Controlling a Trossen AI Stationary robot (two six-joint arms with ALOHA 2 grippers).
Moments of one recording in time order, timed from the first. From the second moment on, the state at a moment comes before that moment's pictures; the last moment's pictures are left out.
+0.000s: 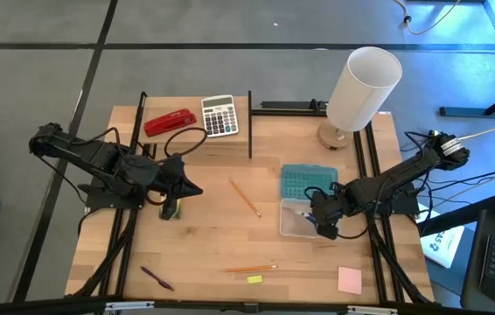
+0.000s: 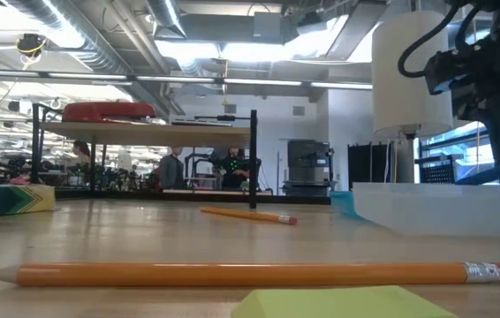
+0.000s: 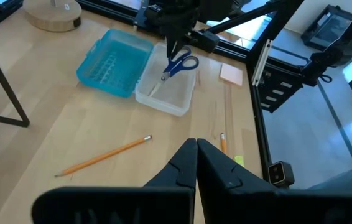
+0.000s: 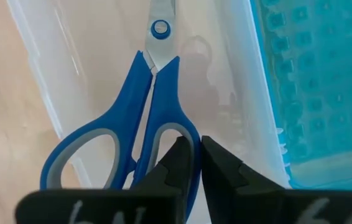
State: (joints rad) left arm -0.36 0.96 1.08 -0.64 -0.26 -0.51; right arm 0.43 1.30 0.76 -0.86 0.09 0.78
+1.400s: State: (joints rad) left arm -0.36 0.96 1.08 -0.69 -0.26 -0.60; right arm 0.36 1.30 1.02 -0.84 0.20 0.64
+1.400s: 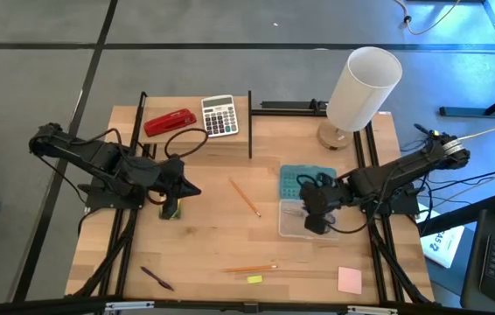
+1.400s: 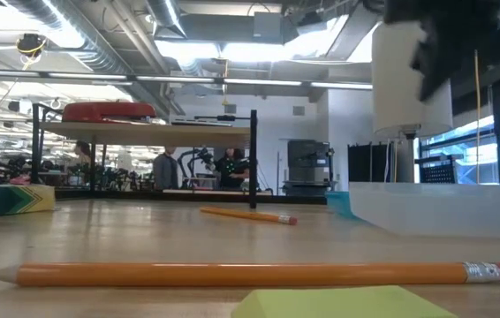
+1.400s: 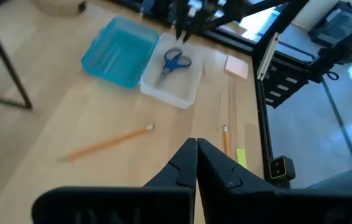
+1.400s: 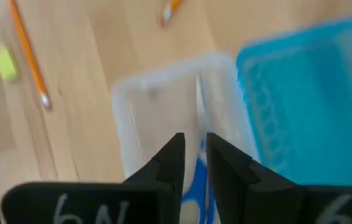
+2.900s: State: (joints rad) left arm -0.61 1.03 0.87 -1.10 -0.18 -2.01; right arm -0.01 1.31 1.24 -0.47 -0.22 -0.14
